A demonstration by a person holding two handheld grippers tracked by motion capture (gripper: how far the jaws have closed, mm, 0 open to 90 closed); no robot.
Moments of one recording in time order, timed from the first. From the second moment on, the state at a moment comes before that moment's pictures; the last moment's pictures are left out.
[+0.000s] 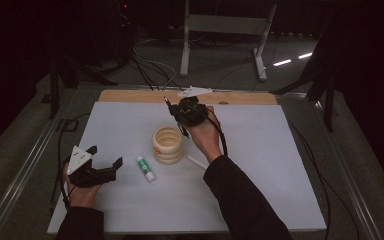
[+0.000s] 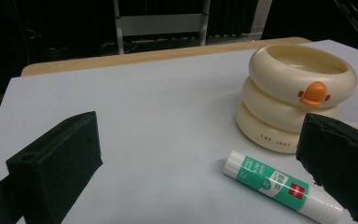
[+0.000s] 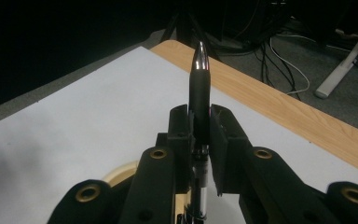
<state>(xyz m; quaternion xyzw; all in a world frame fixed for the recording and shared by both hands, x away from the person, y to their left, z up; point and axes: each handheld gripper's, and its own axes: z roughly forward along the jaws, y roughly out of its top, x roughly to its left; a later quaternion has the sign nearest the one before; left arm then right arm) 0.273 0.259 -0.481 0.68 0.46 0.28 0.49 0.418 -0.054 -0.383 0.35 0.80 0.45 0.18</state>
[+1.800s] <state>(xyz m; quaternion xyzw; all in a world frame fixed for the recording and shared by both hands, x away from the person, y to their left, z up) 0.273 0.259 -0.481 0.68 0.46 0.28 0.49 0.414 -0.020 -0.400 0.33 0.81 0.46 0.14</state>
